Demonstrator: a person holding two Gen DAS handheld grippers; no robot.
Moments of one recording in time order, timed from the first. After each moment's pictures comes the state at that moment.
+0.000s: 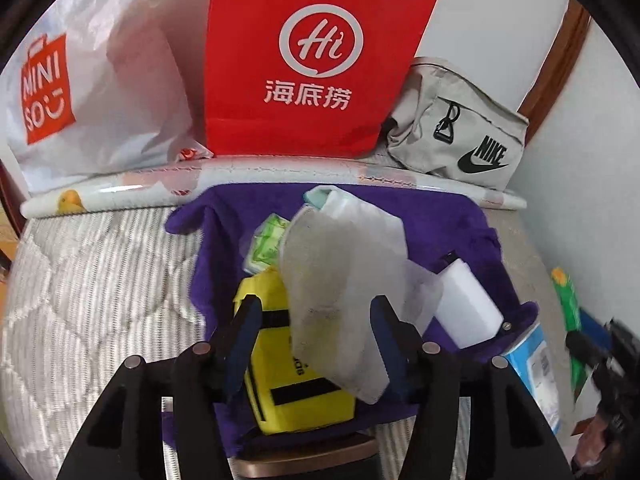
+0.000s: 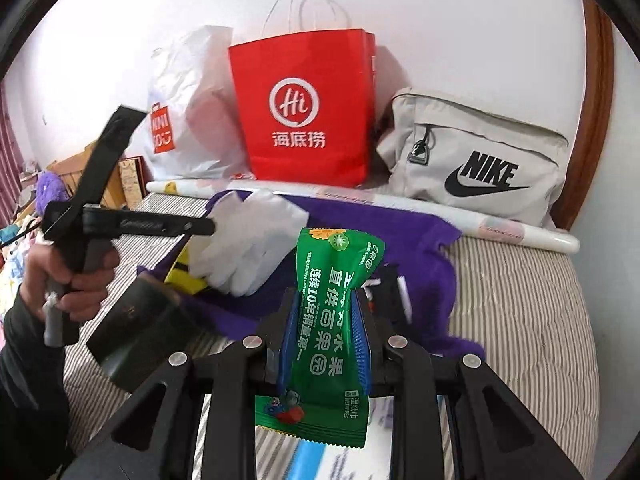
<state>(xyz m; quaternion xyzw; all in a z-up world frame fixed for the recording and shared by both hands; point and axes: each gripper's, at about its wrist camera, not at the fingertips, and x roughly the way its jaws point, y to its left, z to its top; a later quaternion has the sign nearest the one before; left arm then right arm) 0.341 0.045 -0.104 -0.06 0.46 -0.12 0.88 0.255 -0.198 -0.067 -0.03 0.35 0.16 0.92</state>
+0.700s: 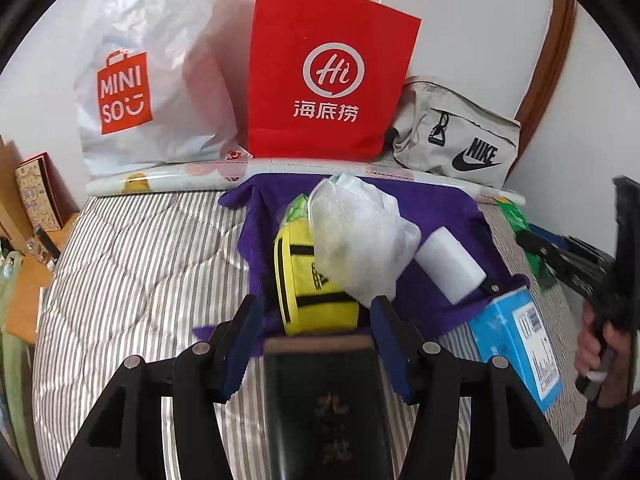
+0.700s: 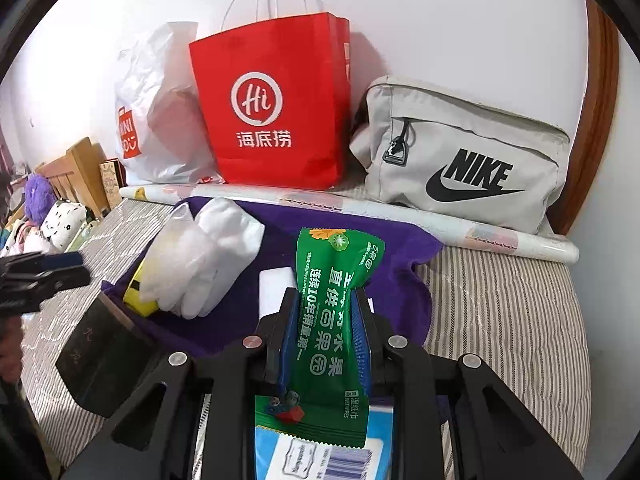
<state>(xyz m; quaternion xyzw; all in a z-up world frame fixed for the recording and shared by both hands) 0.251 0.060 -0.076 -0.05 0.42 -0.09 0.90 0.306 -0.220 -0.077 -0.03 0.37 0.14 0.92</state>
